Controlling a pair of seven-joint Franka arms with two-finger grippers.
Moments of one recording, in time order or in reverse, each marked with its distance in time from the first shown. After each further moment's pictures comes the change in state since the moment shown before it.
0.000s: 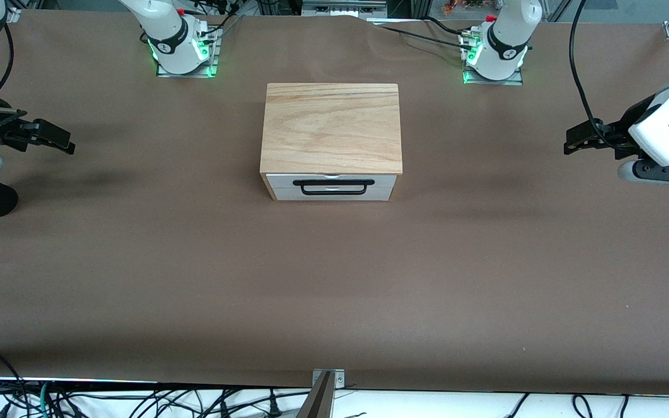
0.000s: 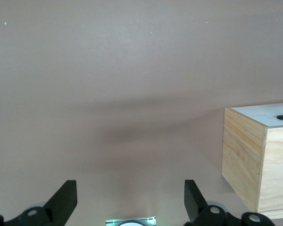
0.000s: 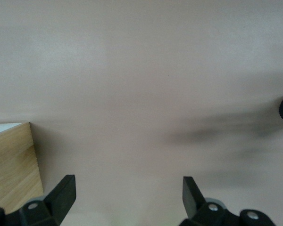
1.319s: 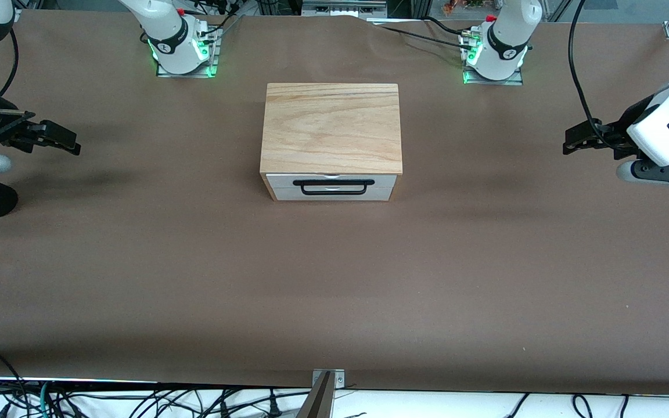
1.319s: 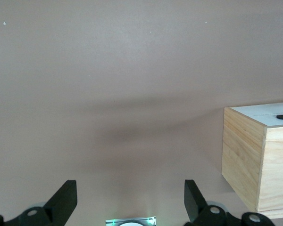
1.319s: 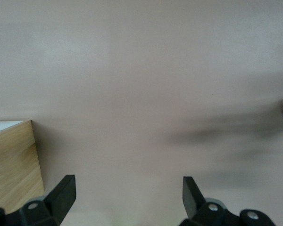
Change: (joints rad) left arm -0.002 0.001 -0.001 0.000 0.000 0.000 0.000; right arm 0.005 0.006 0.011 0.000 0.000 0.000 0.001
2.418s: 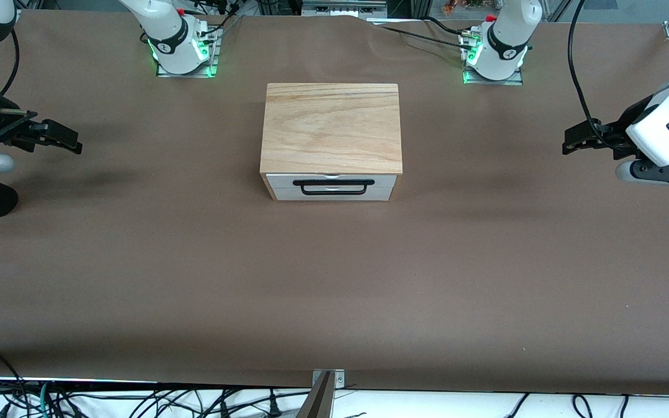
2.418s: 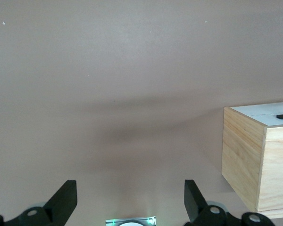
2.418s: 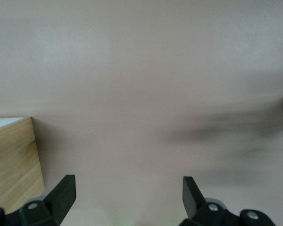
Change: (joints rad) left arm -0.002 0.003 0.000 -0.001 0.000 0.000 0.000; right arm 0.007 0.000 0.002 0.000 0.002 -0.023 -0.002
